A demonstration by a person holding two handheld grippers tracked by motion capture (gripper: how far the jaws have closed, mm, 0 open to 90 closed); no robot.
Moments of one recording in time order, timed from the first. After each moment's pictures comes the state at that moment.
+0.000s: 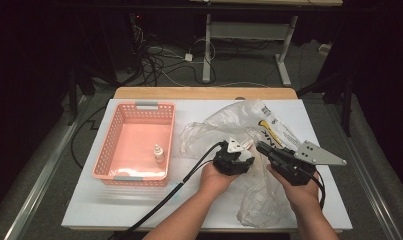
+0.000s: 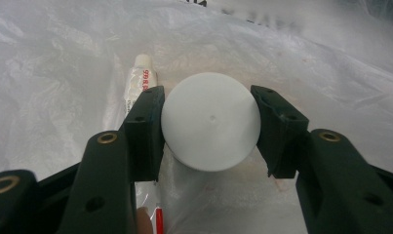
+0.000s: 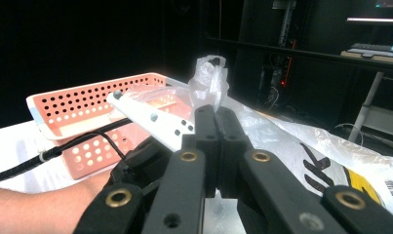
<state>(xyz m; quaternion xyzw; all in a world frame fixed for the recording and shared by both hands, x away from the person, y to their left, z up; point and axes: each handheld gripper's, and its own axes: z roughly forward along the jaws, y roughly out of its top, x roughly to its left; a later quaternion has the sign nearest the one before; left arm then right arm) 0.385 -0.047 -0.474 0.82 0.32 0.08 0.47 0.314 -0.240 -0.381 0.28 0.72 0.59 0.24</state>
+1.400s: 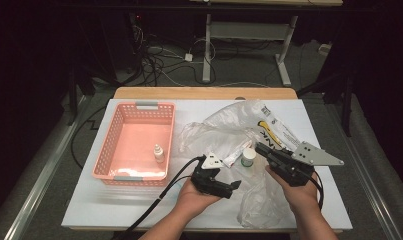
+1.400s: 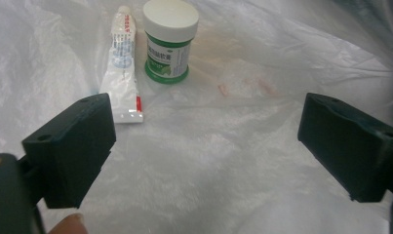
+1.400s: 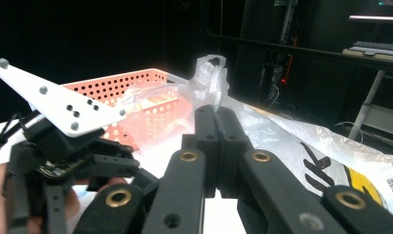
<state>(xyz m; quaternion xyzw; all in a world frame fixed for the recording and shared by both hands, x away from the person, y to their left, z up) 0.329 0.017 -0.463 0.83 0.30 0.04 0.47 0.313 -0.237 -0.383 0.27 0.73 0.59 0.24</state>
